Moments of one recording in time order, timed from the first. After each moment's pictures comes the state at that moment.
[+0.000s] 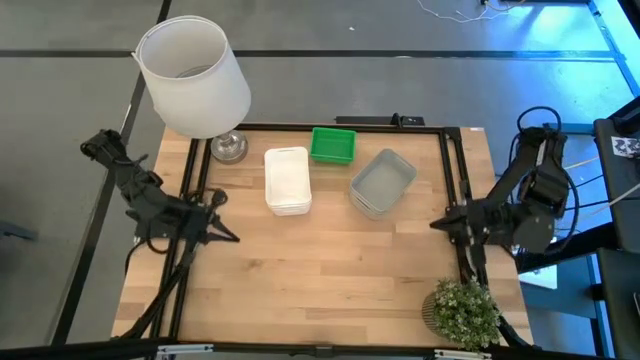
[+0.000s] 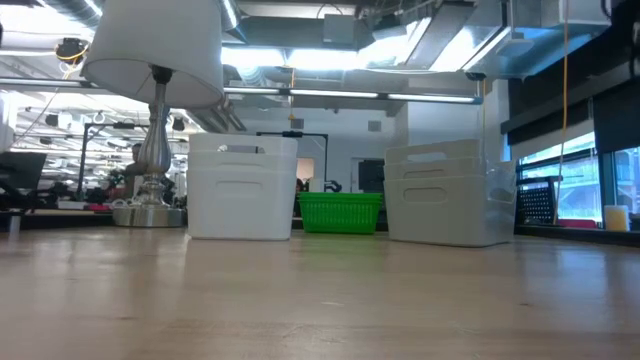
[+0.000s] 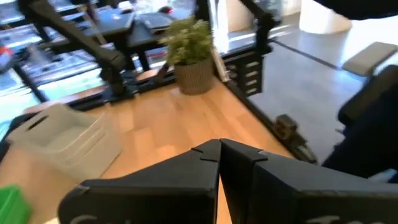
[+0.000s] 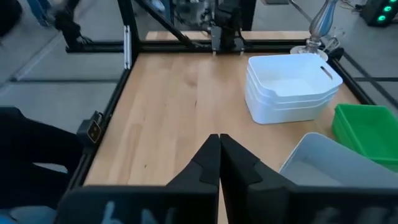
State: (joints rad) left arm -0.71 0.65 0.77 -0.32 -0.40 0.06; right arm 1.03 0.83 1.11 -0.98 0.87 0.62
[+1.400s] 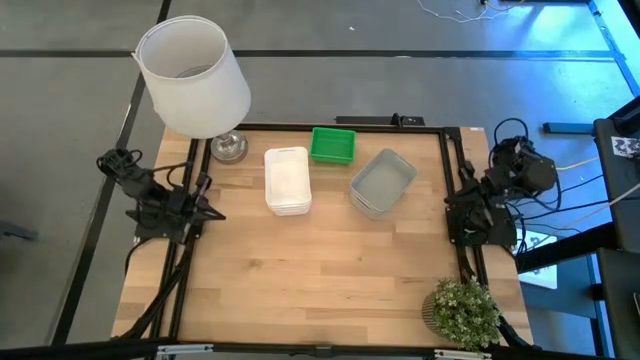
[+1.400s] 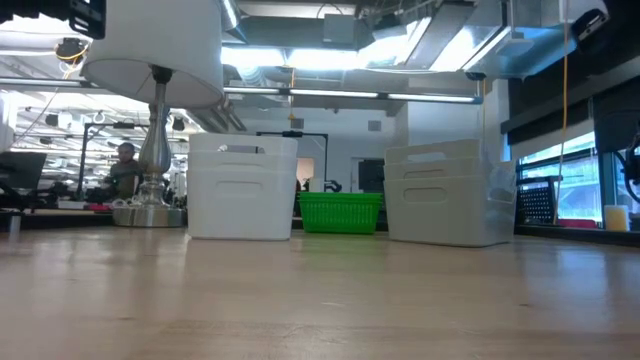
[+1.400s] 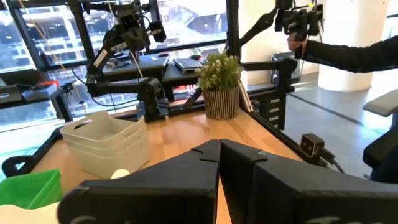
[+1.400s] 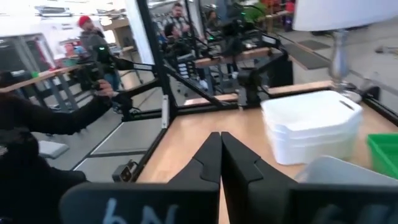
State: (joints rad) left arm -0.62 0.00 0.39 -0.32 -0.40 0.12; right arm 1.03 0.00 0.63 -0.68 0.84 0.29
